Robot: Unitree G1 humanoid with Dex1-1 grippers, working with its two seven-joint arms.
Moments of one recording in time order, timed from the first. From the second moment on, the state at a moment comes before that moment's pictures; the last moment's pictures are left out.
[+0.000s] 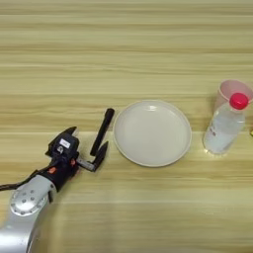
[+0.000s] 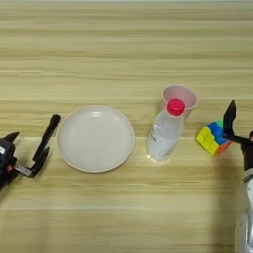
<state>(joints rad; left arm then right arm) 0.23 0.29 -0.04 -0.12 -0.12 0.06 -0.42 0.11 -0.23 -0.43 -0.20 0.19 -0.05 0.05</state>
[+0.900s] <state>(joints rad) 0.09 0.28 -0.06 0.14 -0.07 -0.06 -0.38 0.12 -0.22 -0.43 -0.23 0.20 -0.05 0.03</state>
